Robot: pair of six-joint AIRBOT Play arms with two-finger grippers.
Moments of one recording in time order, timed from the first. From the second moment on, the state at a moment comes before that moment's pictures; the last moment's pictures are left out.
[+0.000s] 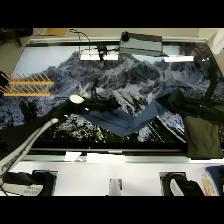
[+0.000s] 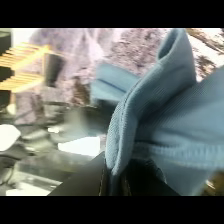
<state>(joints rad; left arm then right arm) -0.50 -1.58 1.15 0.23 -0.67 -1.15 -0.14 -0.80 0.93 -0.68 1.16 1.53</state>
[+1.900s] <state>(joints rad) 0.16 -0.67 1.11 0.95 -1.10 -1.44 0.21 -1.41 0.93 -0.96 1.04 1.72</state>
